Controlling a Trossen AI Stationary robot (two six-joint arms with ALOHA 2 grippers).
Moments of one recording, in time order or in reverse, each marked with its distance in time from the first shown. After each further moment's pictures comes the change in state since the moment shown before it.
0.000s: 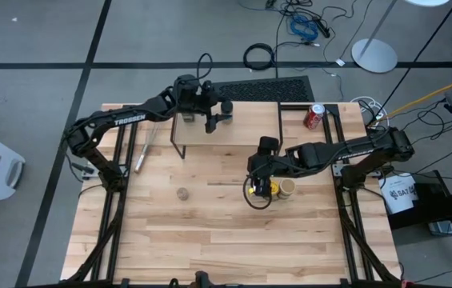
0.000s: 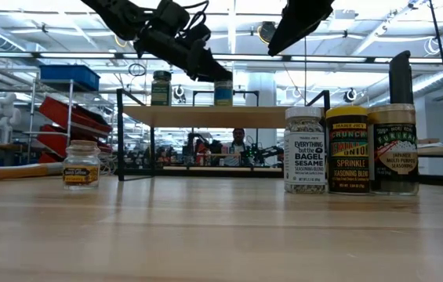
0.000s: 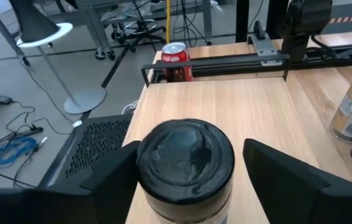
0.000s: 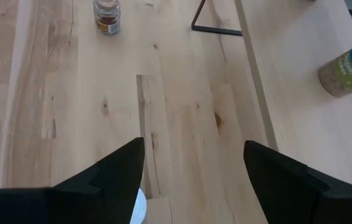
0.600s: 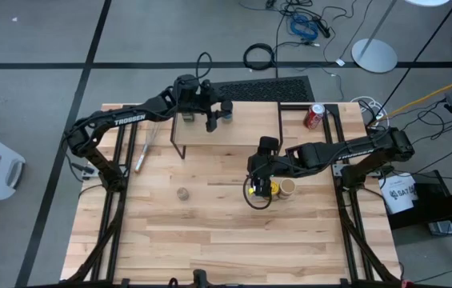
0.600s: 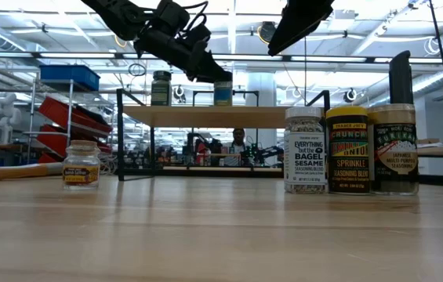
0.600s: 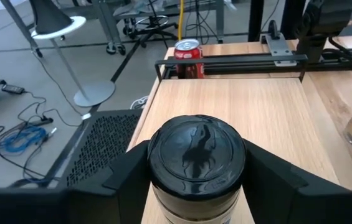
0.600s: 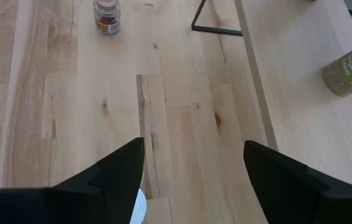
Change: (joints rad) left arm 0.001 0.002 0.000 -0.001 -0.051 -0.030; right arm 0.000 0.000 0.000 0.000 0.001 -0.001
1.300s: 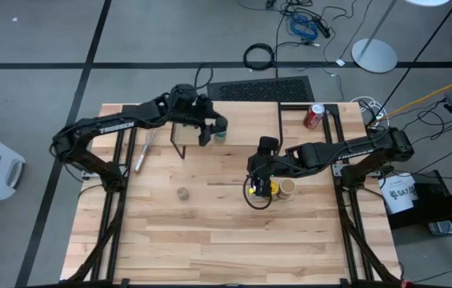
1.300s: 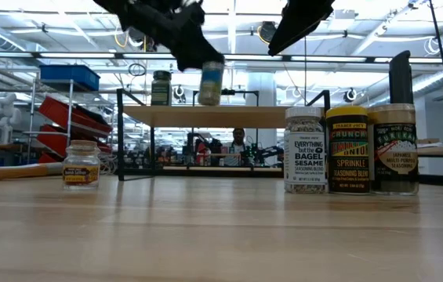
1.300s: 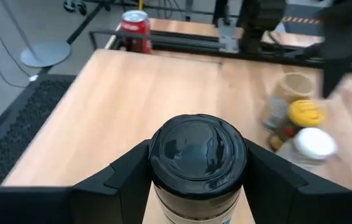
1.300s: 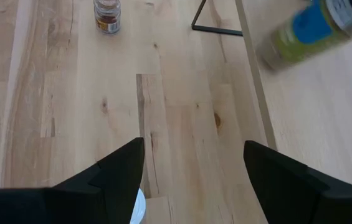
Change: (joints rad) left arm -0.129 -0.151 -0.001 -0.279 -0.006 -0.175; right arm 0.000 0.000 0.000 -0.002 0.000 -0.008
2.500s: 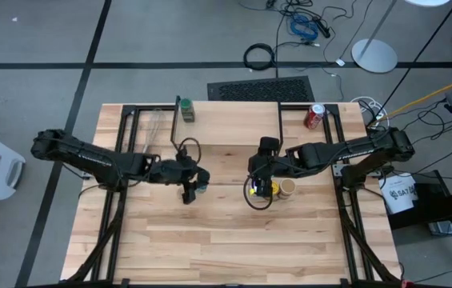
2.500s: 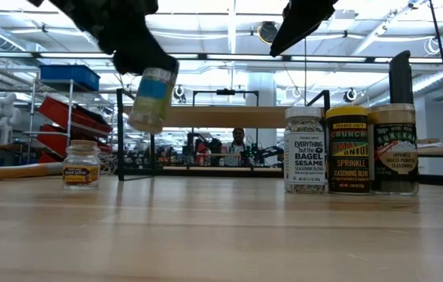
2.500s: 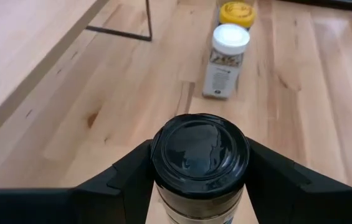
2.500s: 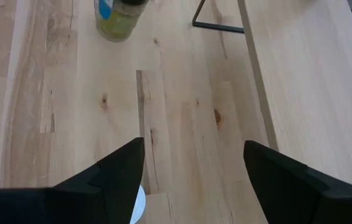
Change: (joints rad) left arm -0.645 -0.249 -0.440 0.076 -0.637 -0.423; right arm 0.003 0.000 0.000 -0.014 0.001 0.000
